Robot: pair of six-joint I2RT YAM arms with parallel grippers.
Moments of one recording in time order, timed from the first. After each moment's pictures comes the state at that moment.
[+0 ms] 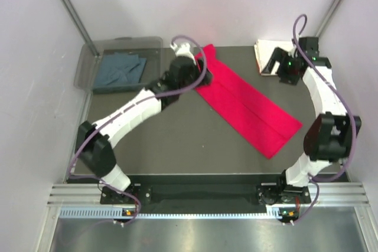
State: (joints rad) left arm -0.60 1.68 1.51 -0.24 -0.15 -0.58; right arm -0.06 1.76 1.63 -0.68 -0.30 0.35
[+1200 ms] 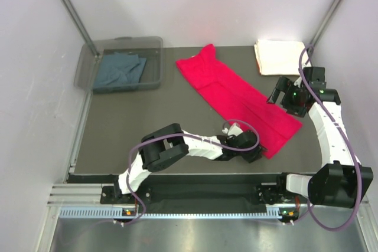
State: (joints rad) left arm -1.25 2.18 1.36 0.12 -0.12 -1.79; right arm -0.10 1.22 1.14 -0.85 -0.18 0.36
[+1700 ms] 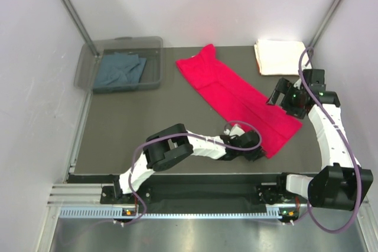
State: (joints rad) left arm -1.25 2.24 1.43 0.10 -0.12 -1.85; right arm -0.10 1.20 1.11 -0.84 -0.18 0.37
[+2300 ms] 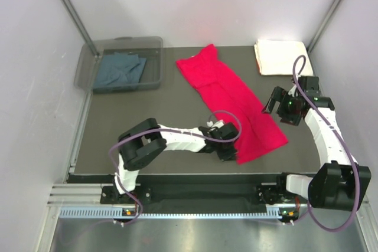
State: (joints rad) left arm -1.16 1.99 1.21 -0.17 0.05 -1.48; right arm -0.10 1.20 0.99 -0.80 -0.24 0.34
